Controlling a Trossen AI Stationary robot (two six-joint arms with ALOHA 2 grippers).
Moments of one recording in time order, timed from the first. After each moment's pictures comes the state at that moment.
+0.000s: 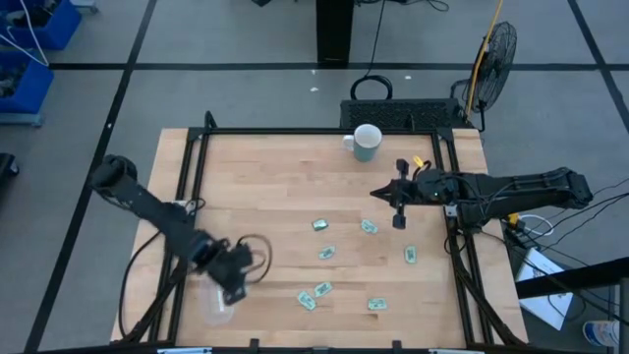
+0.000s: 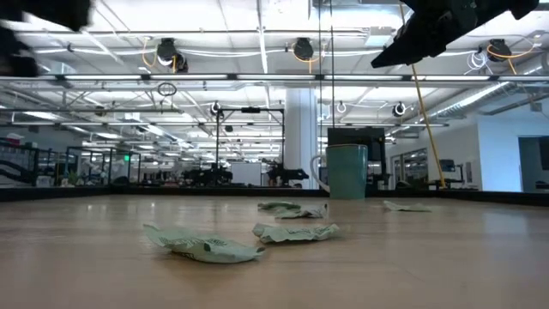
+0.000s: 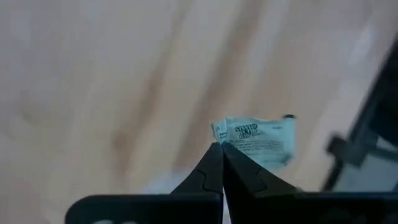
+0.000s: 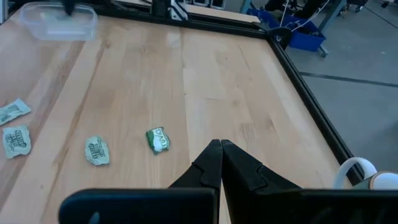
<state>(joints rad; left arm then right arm) -0.68 1.39 0.94 -0.82 0.00 -1.13 0.00 0.86 0.64 -0.25 0.18 -0.12</state>
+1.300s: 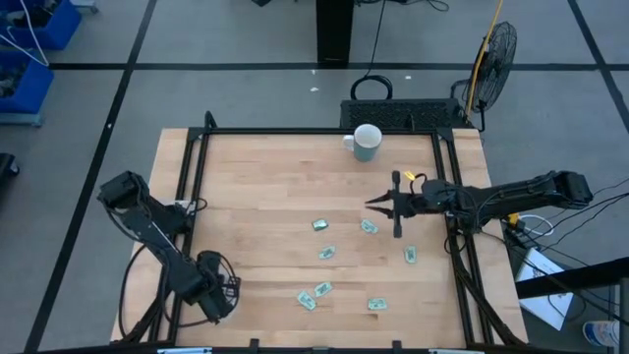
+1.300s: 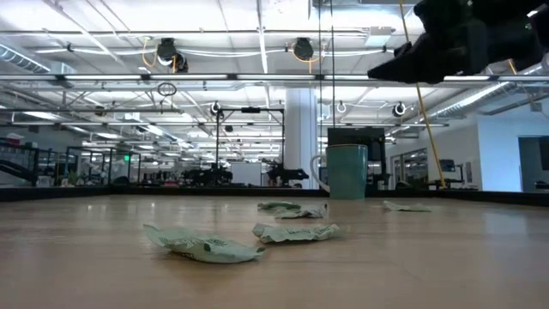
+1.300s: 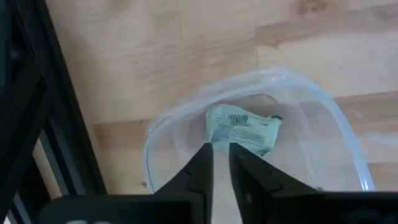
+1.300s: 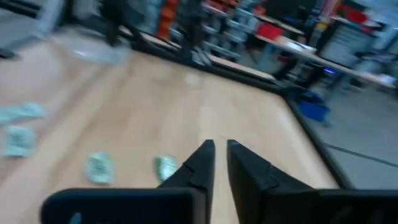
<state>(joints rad) -0.89 1.60 0.94 -1.02 0.09 -2.33 0.00 0.86 0.32 0.34 0.04 -0.29</state>
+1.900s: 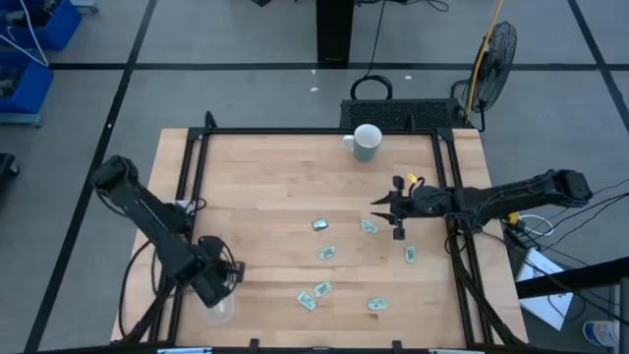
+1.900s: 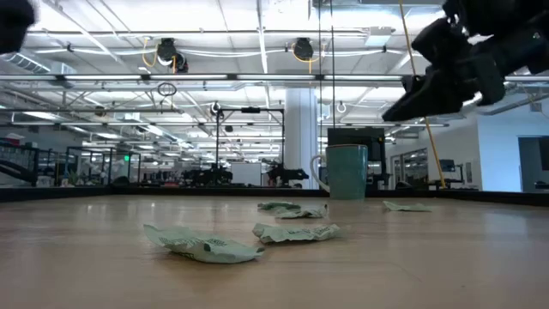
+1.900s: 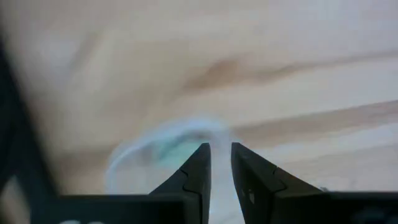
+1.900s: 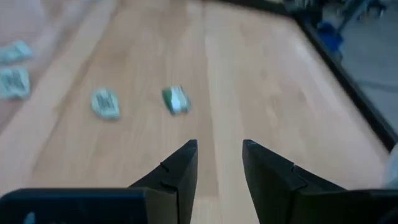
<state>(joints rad) -0.81 1.40 0.94 -1.05 -0.14 -2.27 0.03 0.86 0.32 0.06 0.16 -0.15</state>
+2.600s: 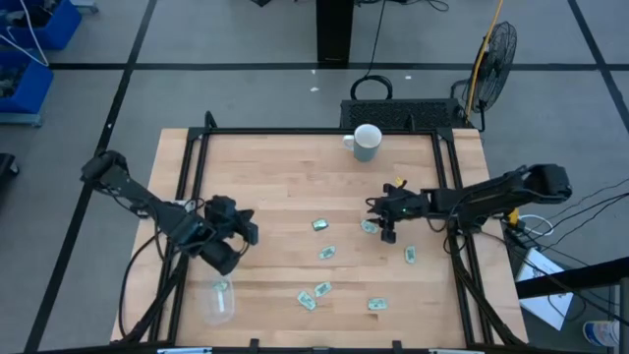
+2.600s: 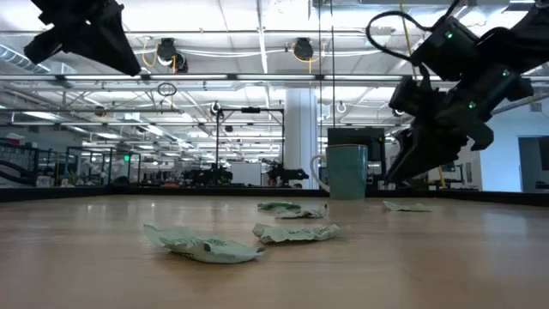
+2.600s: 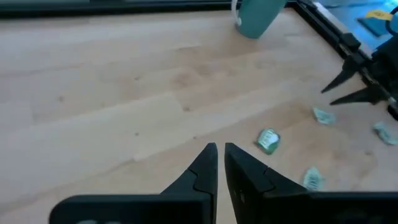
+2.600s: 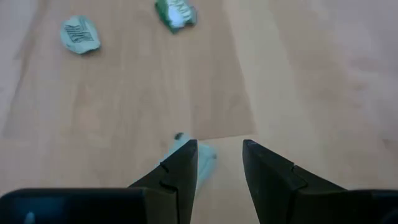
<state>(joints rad) -0.58 1.25 0.94 -1.04 -0.89 -1.67 -0.05 1.23 0.32 0.15 0.04 0.05</state>
